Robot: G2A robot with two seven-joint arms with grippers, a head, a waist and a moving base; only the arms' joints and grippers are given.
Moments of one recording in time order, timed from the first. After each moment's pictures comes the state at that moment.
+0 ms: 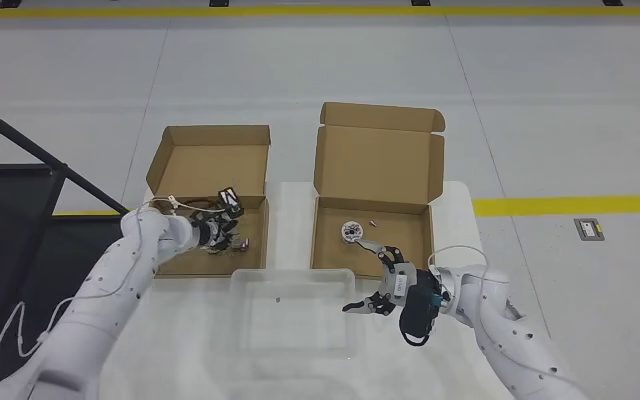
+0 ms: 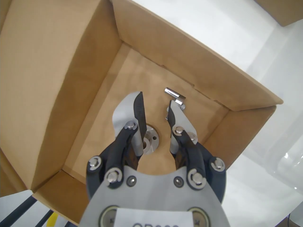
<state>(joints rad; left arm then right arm) 0.34 -1.06 -0.80 -0.74 1.29 -0.80 -0.30 -0.86 -1.12 1.08 -1.44 -1.92 -0.74 -0.89</state>
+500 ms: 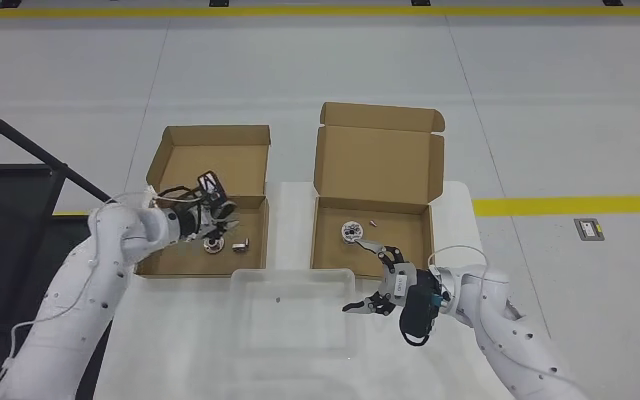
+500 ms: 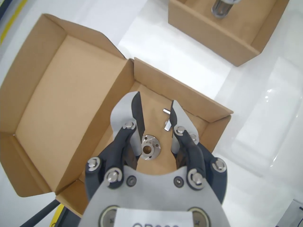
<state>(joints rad) 0.51 -0.96 -1.08 -1.04 1.19 -0.92 -0.28 -0.86 -1.12 1.08 -1.44 -1.92 -0.74 -0.89</state>
